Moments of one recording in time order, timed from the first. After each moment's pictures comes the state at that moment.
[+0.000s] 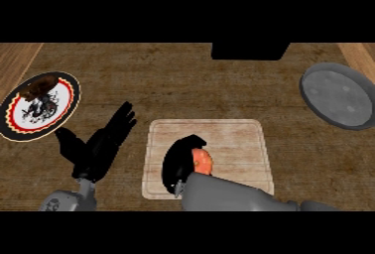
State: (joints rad) left arm -0.10 0.20 -0.22 -1.53 0.33 0.05 0.19; right arm -0.89 -0.01 1.27 -1.03 0.74 0.63 0.89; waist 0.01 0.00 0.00
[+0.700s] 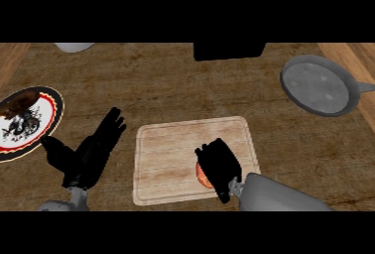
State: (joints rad) left arm -0.03 0.20 -0.18 -1.56 0.32 0.07 0.18; right arm -0.67 -0.34 1.16 -1.30 0.77 0.20 0.58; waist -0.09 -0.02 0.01
